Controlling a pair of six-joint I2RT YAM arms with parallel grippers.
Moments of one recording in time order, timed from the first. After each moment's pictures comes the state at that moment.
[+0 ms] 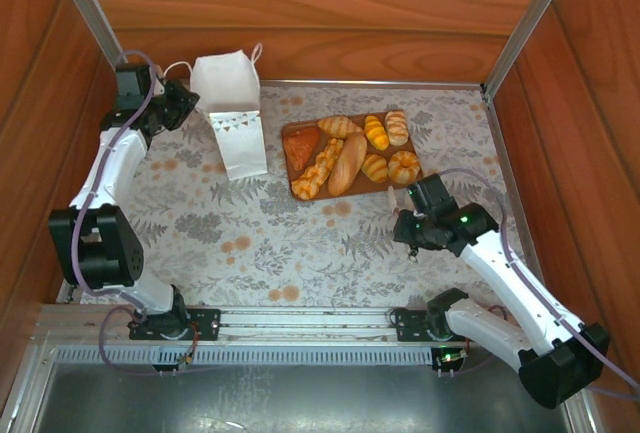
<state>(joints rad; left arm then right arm) 0.06 1.58 1.36 -0.36 0.44 -0.84 0.53 0.92 0.80 -1.05 0.02 0.67</state>
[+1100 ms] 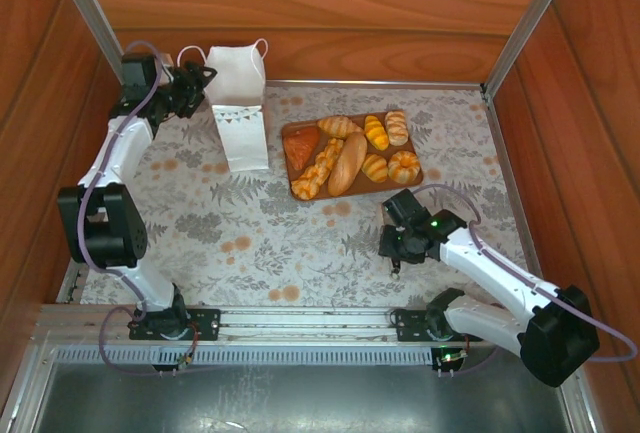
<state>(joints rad) 0.04 1.68 1.42 -0.24 0.58 -0.91 0.64 1.04 0.63 -0.88 0.01 0.79</state>
